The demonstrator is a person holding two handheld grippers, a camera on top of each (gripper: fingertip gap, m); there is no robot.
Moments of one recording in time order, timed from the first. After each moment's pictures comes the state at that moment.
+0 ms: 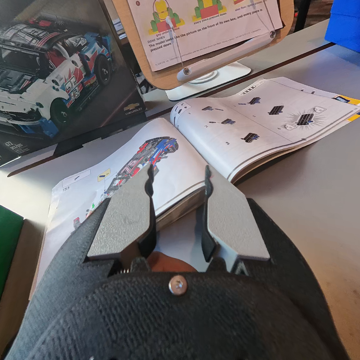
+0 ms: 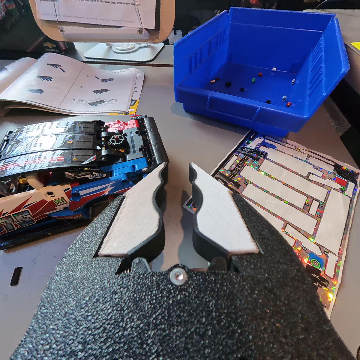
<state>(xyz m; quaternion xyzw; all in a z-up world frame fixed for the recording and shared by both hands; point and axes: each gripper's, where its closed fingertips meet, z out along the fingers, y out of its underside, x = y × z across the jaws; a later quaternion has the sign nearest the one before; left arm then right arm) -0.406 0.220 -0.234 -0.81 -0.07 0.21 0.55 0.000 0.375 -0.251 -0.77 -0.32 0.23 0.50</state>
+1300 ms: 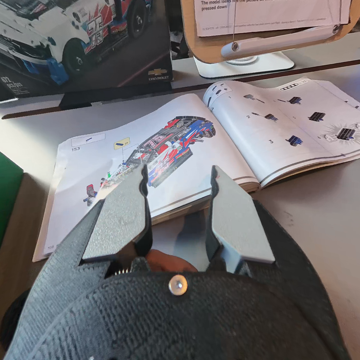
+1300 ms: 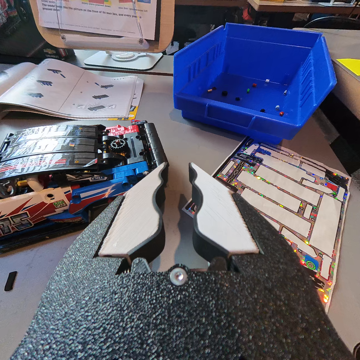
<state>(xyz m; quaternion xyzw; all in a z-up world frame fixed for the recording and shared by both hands) -0.448 0.198 -0.248 -0.82 -0.19 0.17 0.52 -0.001 0.374 -0.245 -0.76 -0.32 0.22 0.52</state>
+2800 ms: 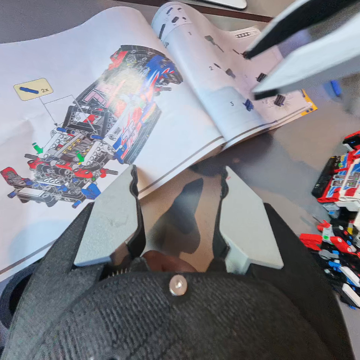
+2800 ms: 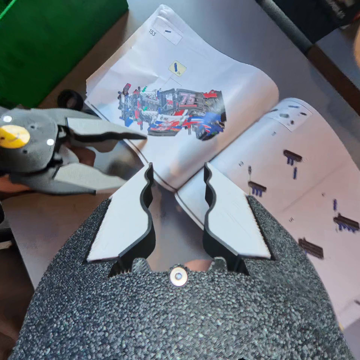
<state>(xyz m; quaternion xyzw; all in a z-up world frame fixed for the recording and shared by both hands) -0.403 0.201 -0.283 -0.88 -0.19 -0.06 0.43 -0.392 0.254 -0.219 -0.65 -0.68 0.30 0.15</state>
